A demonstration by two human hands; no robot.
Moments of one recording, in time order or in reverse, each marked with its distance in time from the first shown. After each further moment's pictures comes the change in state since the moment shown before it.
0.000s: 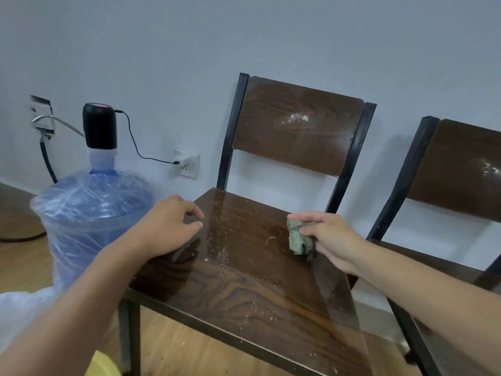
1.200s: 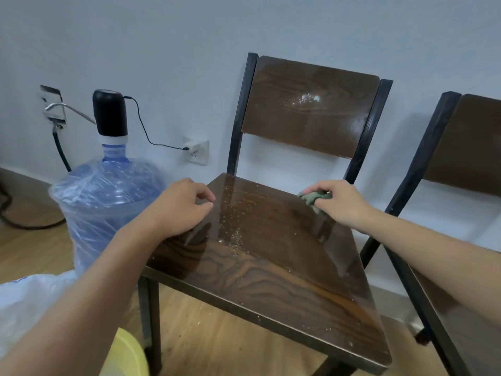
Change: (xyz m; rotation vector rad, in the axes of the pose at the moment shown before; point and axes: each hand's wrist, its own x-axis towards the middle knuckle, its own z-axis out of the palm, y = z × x) left_hand 0.001 -0.004 -0.003 0.002 0.024 0.031; right_hand 0.023 -0.013 -0.011 -0.577 0.080 -0.315
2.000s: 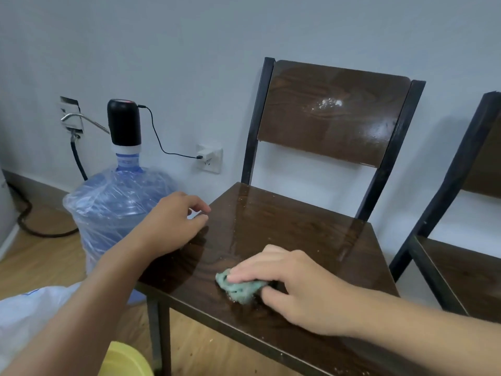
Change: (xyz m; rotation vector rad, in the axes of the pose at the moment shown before) left_hand 0.000 -0.038 -0.003 0.004 0.045 -0.093; right_hand -0.082 -0.071 0.082 -0.048 -0.405 -0.617
